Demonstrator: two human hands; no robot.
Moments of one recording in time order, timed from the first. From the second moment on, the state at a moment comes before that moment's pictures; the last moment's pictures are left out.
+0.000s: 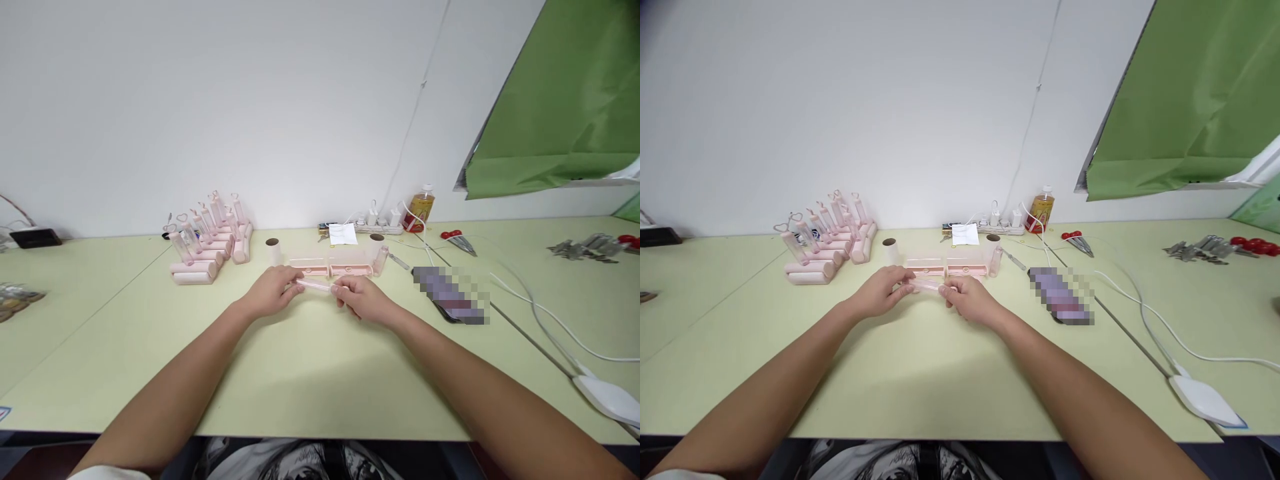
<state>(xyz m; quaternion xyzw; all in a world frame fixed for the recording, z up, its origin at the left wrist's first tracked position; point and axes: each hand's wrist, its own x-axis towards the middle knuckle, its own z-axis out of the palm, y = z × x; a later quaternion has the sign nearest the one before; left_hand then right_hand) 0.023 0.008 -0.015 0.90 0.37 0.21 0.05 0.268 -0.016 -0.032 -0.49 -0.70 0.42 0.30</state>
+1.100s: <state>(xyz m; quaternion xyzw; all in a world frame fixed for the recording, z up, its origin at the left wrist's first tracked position) 0.057 -0.014 -0.028 0.77 0.35 0.41 0.34 0.271 -0.021 -0.025 -0.39 -0.66 0.51 0.39</state>
